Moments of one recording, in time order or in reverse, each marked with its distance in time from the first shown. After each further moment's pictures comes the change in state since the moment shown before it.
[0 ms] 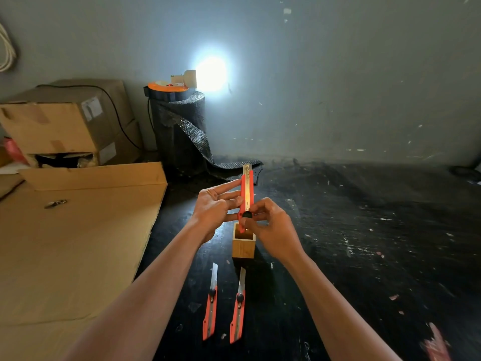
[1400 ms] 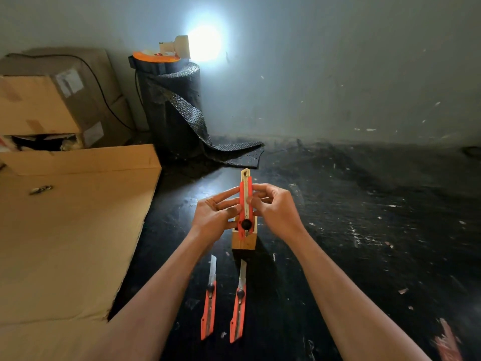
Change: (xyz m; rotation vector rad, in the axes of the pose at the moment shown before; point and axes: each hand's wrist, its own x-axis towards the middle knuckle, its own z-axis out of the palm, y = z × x) left_hand 0.029 -0.063 -0.009 -0.070 0.019 -0.065; right_hand 0.067 0.052 0.011 0.123 0.001 0.028
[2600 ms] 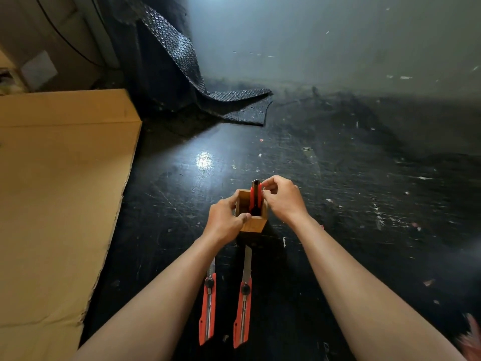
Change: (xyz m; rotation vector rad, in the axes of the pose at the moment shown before) left_hand 0.096 -0.134 -0.018 0.713 -0.012 -0.131; right_hand 0.081 0.140 0.037 -0.428 -0.024 0.311
